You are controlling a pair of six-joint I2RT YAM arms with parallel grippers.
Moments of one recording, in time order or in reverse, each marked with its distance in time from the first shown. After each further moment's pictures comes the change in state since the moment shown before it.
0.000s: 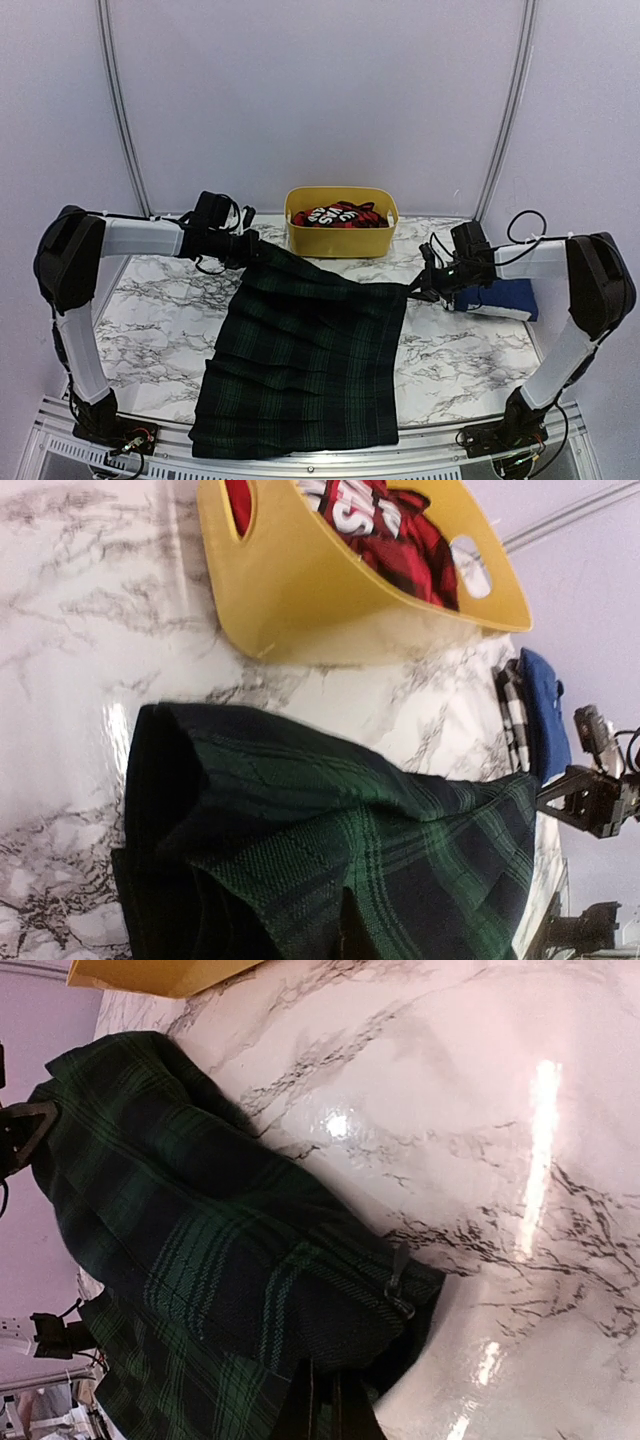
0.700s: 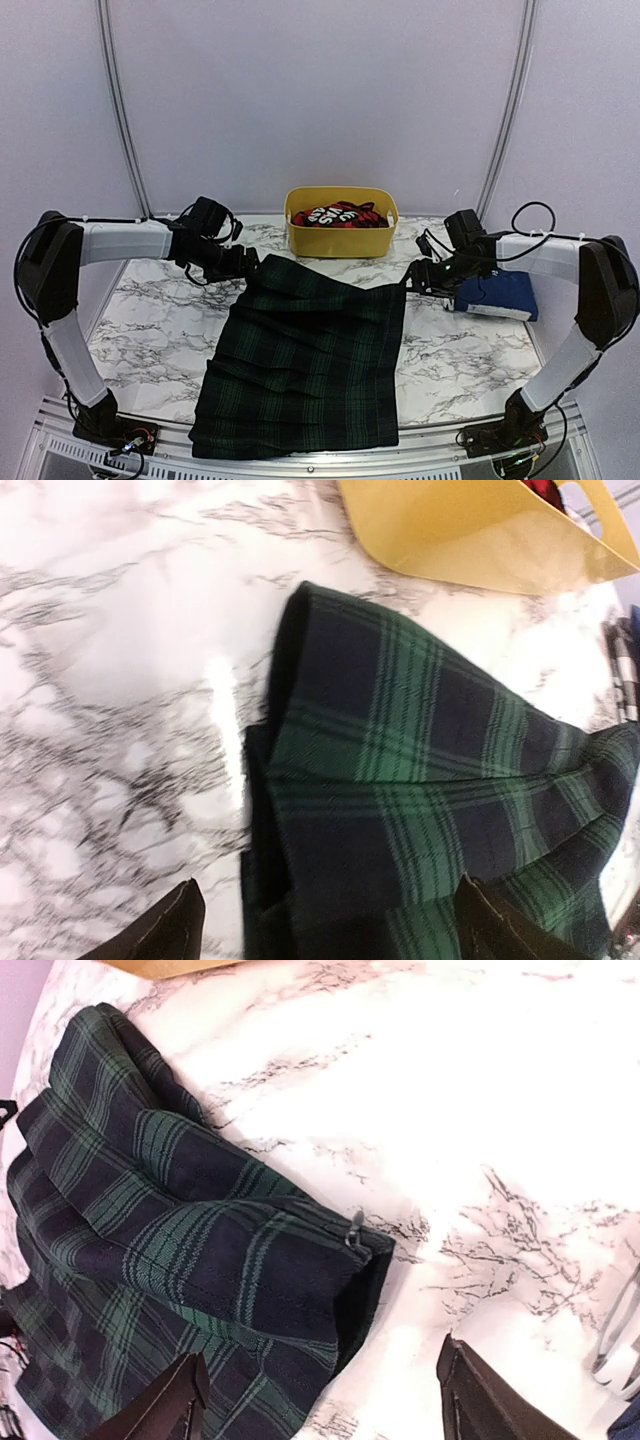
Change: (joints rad) left arm -0.035 -0.144 -0.079 -0.259 -0.268 0.120; right arm 0.079 -0.070 0.092 -0.203 0.240 -0.146
